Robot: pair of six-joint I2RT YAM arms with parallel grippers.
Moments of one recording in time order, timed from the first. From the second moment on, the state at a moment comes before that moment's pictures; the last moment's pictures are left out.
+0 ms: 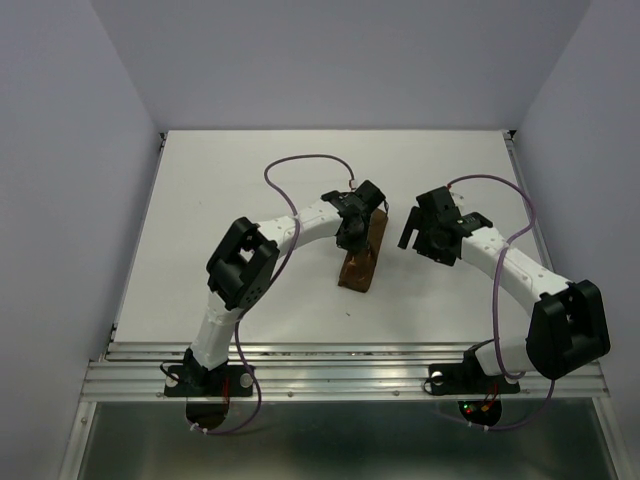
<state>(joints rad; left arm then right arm) -0.84 2.10 1.68 -0.72 -0.10 -0.58 0.38 1.37 0.97 -0.66 0.25 0.72</state>
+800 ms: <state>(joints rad) -0.84 2.19 1.79 -0.73 -0.12 -0.51 0.38 1.37 0.95 -0.66 0.24 0.73</state>
